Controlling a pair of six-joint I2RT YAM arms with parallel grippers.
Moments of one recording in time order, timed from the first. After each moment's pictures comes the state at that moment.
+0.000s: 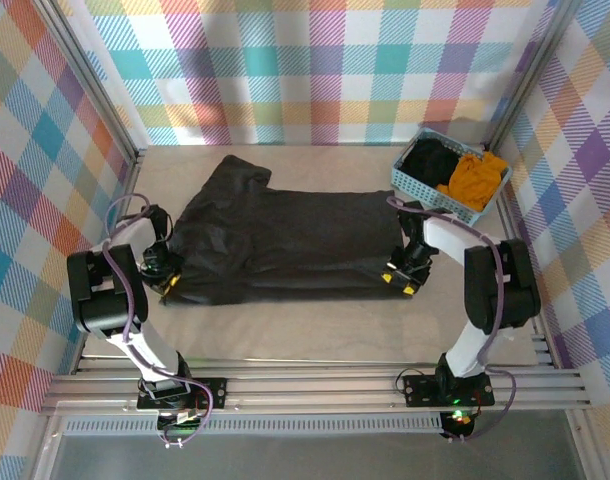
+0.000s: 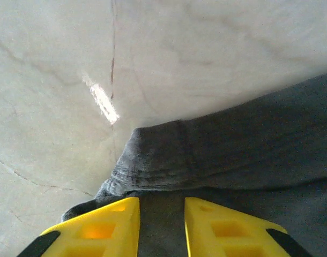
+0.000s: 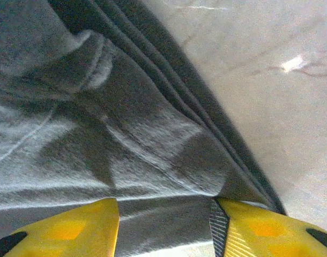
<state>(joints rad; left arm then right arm) 0.19 1.70 1.08 -0.97 -0.15 -0.87 0.23 1.69 1.06 -0.97 -0.17 0.78</state>
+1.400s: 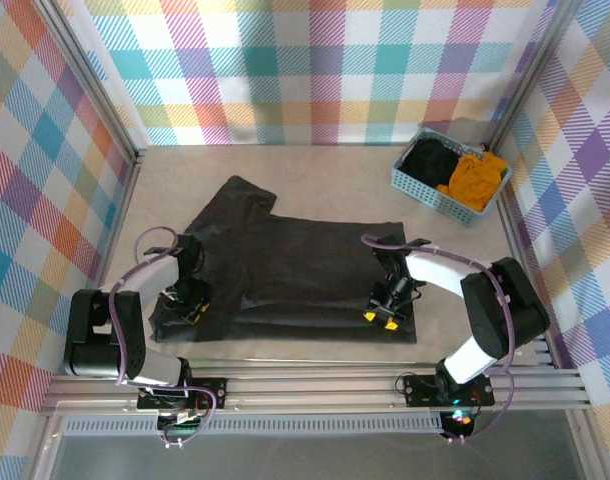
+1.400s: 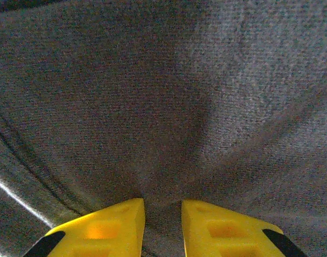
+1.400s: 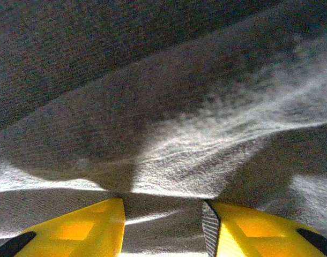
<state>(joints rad) -0.04 1.43 0.72 -0.90 -0.01 -1.08 0.47 1.57 0.81 -0.92 -0.32 0.85</state>
